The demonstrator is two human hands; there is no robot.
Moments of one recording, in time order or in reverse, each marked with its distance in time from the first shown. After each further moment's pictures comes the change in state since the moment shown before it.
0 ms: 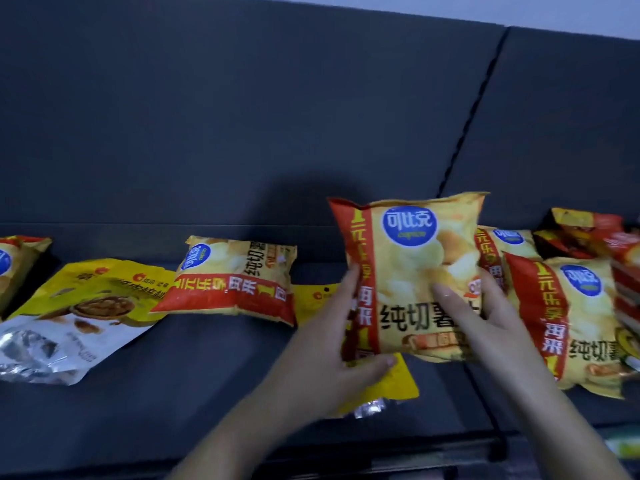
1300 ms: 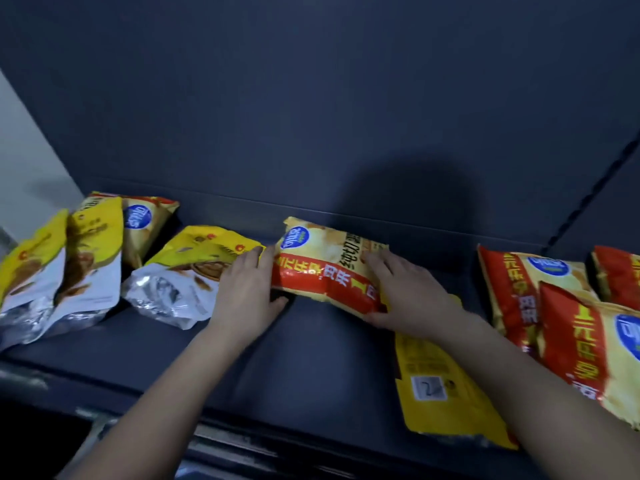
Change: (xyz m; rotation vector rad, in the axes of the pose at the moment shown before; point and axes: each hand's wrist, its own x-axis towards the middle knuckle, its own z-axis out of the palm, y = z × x) left_hand -0.029 -0.104 -0.136 0.989 0.341 -0.518; right_hand 0.085 0.028 0.157 -1.283 -0.736 -0.407
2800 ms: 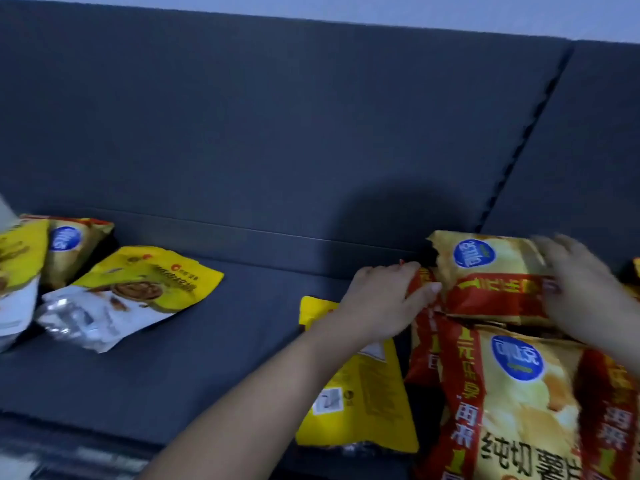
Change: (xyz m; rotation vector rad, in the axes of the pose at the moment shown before) left_hand 0.025 0.250 0.010 -0.323 -0.077 0.544; right_hand -0.137 0.201 -0.065 0.217 0.347 0.574
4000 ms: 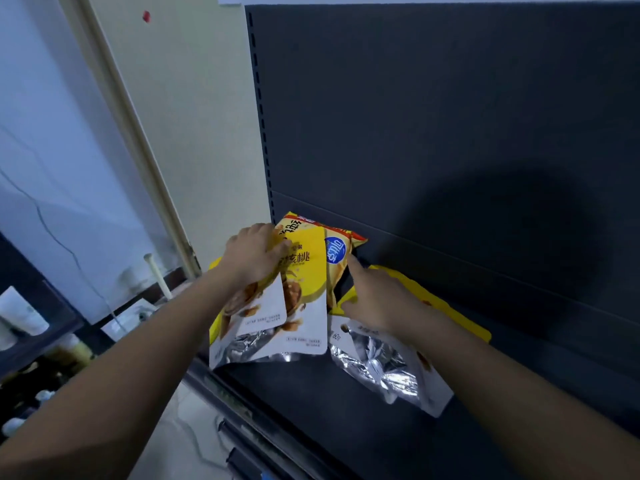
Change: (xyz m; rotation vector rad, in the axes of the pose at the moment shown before) left_hand -0.263 -0.431 -0.254 0.298 0.147 -0.912; right_hand -0.029 -0.548 0.200 0.000 -0.571 -0.794
